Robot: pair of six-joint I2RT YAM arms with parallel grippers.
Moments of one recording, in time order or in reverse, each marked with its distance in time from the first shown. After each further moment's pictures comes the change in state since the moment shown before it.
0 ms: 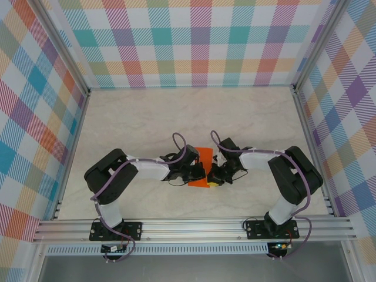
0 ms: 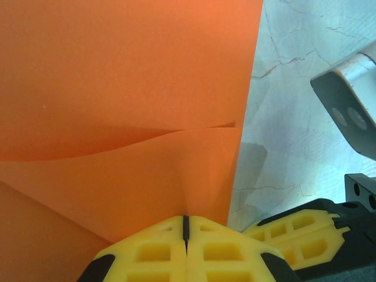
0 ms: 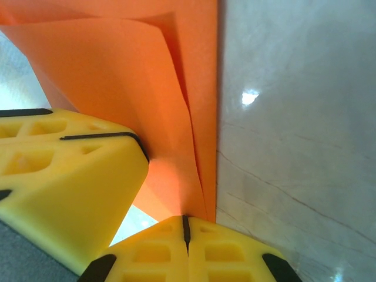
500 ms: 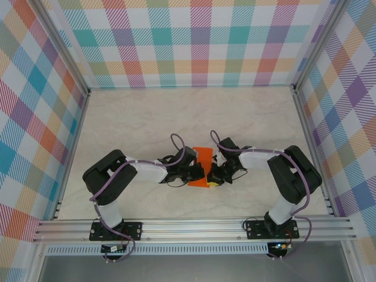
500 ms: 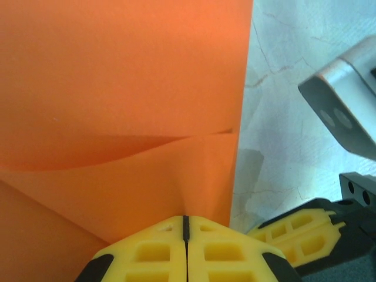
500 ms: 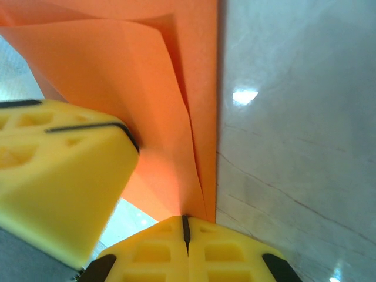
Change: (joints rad) left arm 0.011 -0.013 -0.053 0.093 -0.018 0.015; right arm 0.000 0.010 0.011 -0.017 0.000 -0.002
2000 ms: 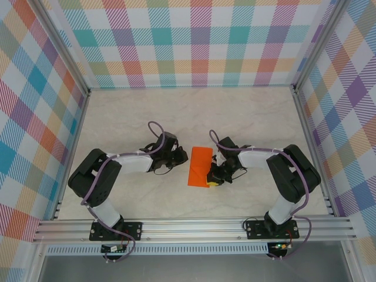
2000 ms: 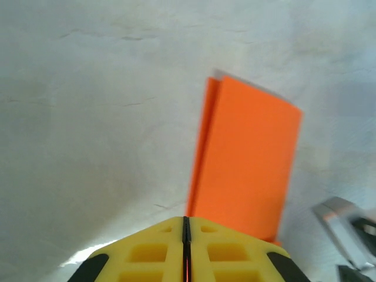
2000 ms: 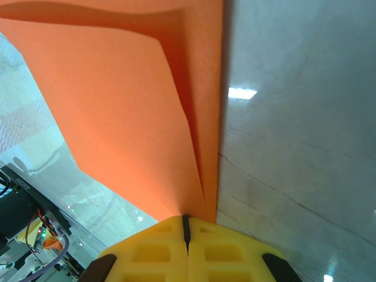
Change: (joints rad) left arm 0.226 -0.119 -0.006 -0.089 -0.014 0.068; right arm 0.000 0.013 0.023 -0.026 -0.003 -0.022
